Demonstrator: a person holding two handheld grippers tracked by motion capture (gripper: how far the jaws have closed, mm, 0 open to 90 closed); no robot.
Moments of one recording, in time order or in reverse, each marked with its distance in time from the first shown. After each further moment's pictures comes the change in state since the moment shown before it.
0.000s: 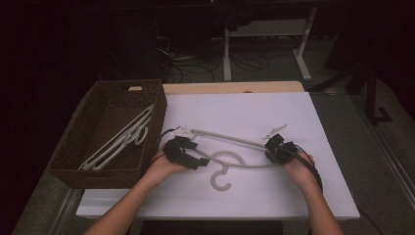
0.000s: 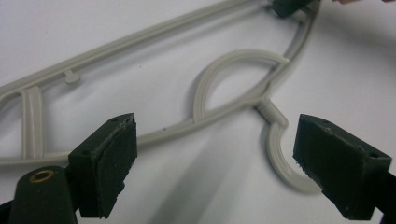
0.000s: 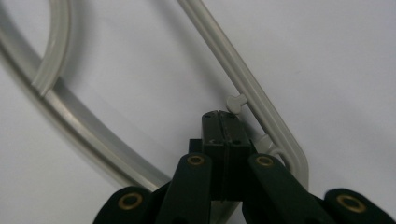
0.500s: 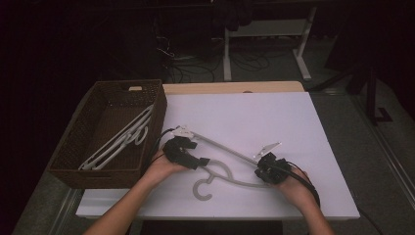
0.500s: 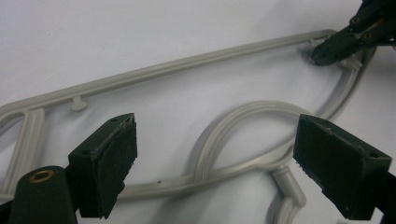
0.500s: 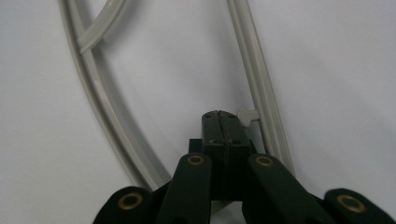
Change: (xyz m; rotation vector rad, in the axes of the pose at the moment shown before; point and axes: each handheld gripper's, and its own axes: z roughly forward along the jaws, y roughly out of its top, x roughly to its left) left arm 0.000 0.001 -0.002 -0.009 0.006 0.003; right arm 0.054 -0.021 -0.020 -0.002 0.146 -0.072
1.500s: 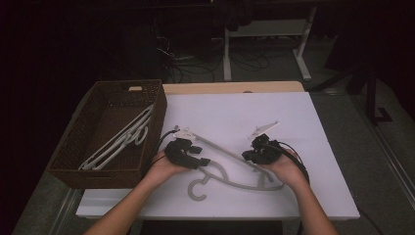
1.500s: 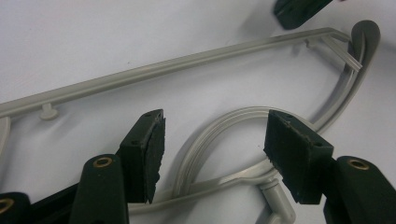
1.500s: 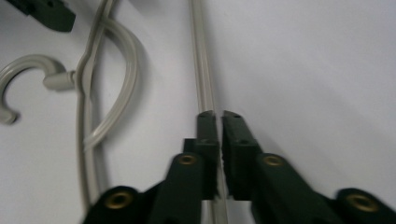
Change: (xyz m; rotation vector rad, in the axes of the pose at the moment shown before) left arm -0.004 -0.001 0.003 0.027 -0.021 0.023; right arm -0.023 0.042 -0.001 -0.159 0.147 0.013
